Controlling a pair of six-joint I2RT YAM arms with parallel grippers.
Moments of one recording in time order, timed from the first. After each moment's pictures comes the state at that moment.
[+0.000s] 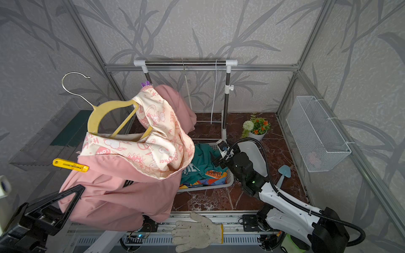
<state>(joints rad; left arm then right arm) -0.16 0.69 2.14 -1.33 0.52 -0.60 0.71 0.93 0.51 0.27 0.22 -0.16</state>
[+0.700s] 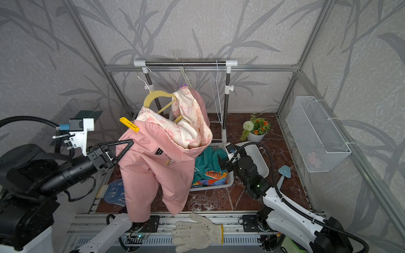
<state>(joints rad) -0.13 0.87 1.78 -1.06 0.67 -0.52 0.65 0.87 0.44 0.20 0.23 -0.10</state>
